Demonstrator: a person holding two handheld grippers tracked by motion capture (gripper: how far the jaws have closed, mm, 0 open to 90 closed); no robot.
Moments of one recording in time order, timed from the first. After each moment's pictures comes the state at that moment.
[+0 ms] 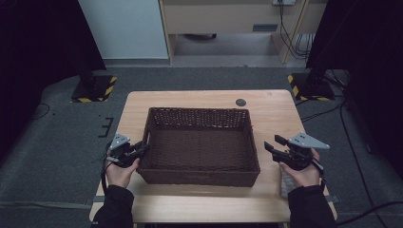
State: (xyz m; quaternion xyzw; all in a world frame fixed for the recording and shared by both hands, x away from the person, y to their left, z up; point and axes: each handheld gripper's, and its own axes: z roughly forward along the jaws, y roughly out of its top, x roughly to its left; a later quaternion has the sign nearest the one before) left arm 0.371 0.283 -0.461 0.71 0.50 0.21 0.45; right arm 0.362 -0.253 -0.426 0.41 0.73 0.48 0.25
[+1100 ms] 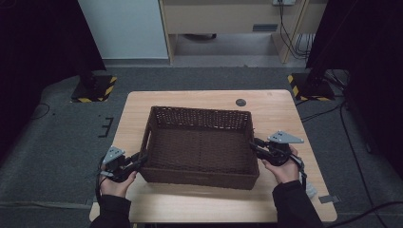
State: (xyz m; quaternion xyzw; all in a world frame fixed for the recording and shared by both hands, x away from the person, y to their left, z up) left arm 0.327 0.284 -0.462 0.69 0.52 0.19 0.46; right arm 0.380 -0.211 -0.447 0.41 0.75 0.47 0.21
